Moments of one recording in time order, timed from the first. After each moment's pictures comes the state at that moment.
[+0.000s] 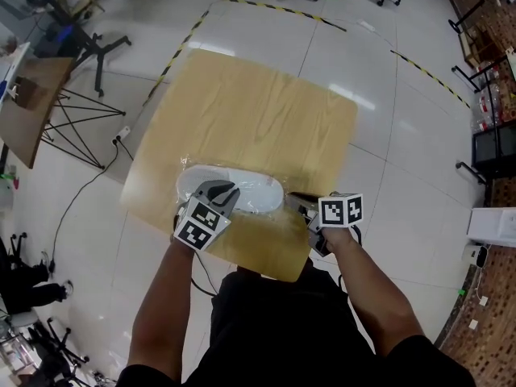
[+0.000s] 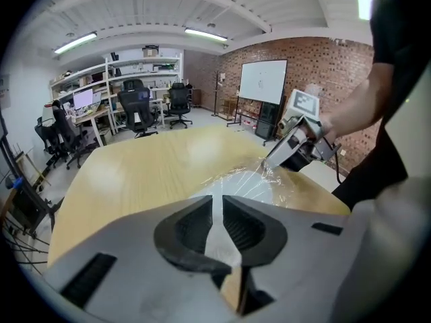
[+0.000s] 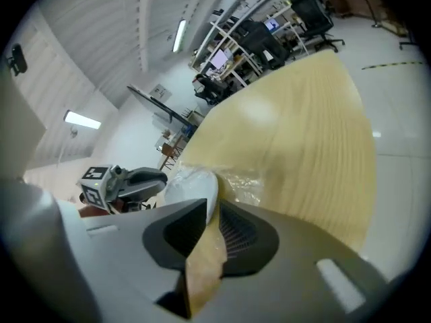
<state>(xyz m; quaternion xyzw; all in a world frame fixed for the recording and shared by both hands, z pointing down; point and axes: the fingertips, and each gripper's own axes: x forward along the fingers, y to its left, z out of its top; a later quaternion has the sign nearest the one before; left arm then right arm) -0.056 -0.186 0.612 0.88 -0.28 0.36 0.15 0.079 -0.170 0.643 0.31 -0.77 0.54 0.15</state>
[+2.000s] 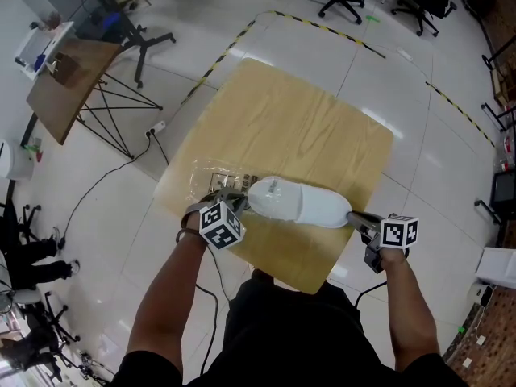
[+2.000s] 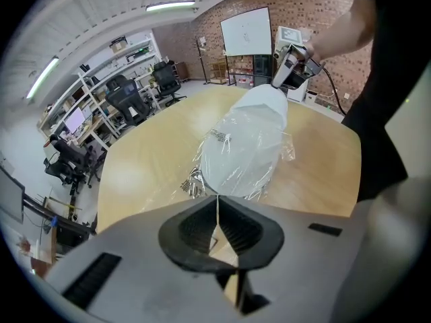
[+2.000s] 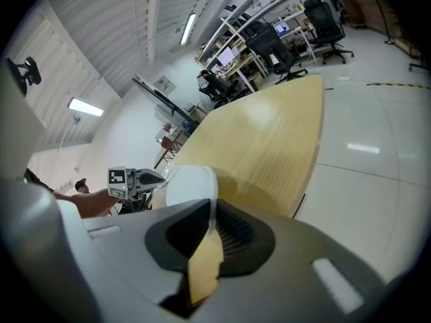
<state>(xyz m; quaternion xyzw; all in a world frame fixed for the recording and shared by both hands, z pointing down) -0.144 -0.178 0.652 0.81 -0.26 0.53 0.06 0.154 -0.173 0.624 0.30 -0.79 0.51 0.19</state>
